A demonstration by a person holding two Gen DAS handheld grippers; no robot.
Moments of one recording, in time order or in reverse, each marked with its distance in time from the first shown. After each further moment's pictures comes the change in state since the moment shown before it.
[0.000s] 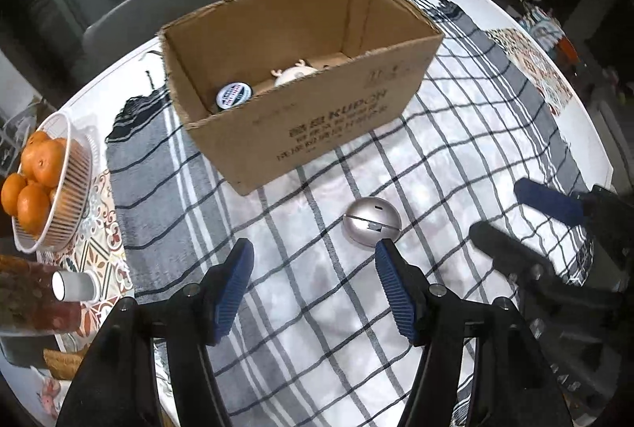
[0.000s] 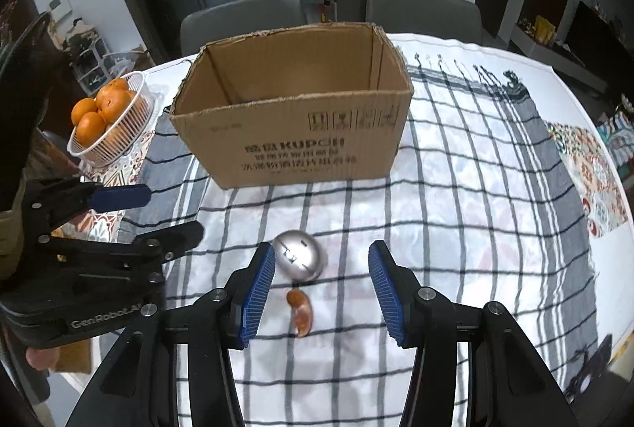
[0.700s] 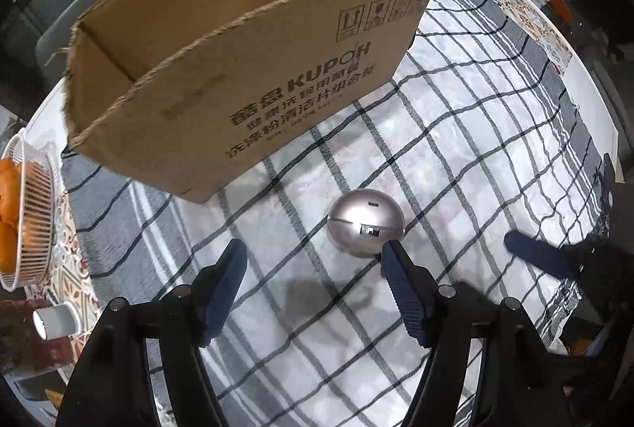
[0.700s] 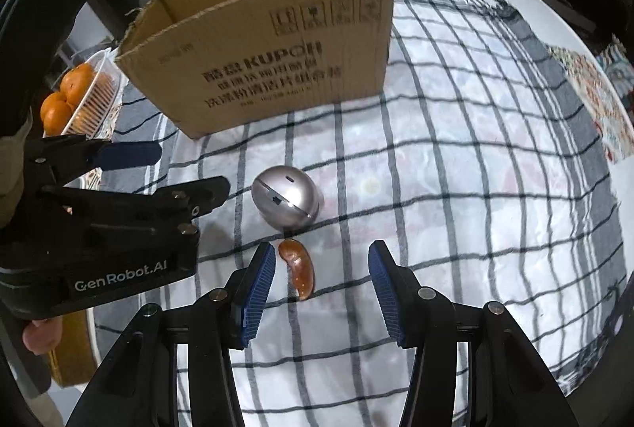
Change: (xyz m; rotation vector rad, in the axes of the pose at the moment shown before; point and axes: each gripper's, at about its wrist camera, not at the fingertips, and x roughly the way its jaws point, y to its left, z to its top) left arm 0.068 -0.018 0.015 0.094 0.097 -0.026; right arm 0.054 -0.008 -0.035 0.139 0.165 -0.015
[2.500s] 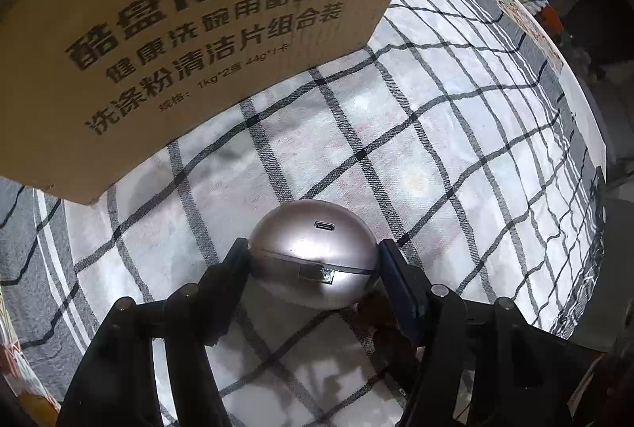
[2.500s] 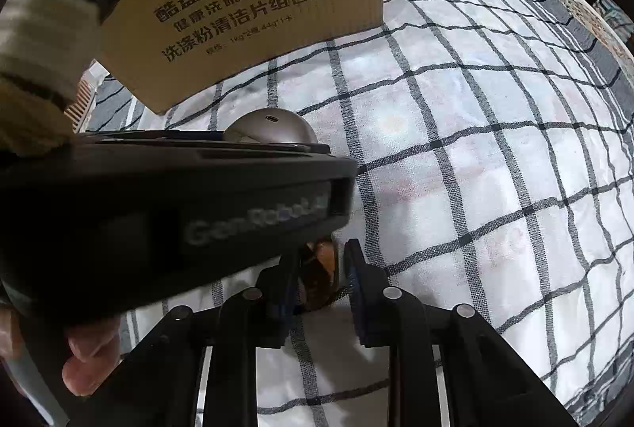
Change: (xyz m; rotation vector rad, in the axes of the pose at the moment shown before) left arm 0.075 -0.022 -0.005 -0.051 -0.013 -0.132; right arm 0.073 -0.001 -0.056 0.117 -0.037 0.042
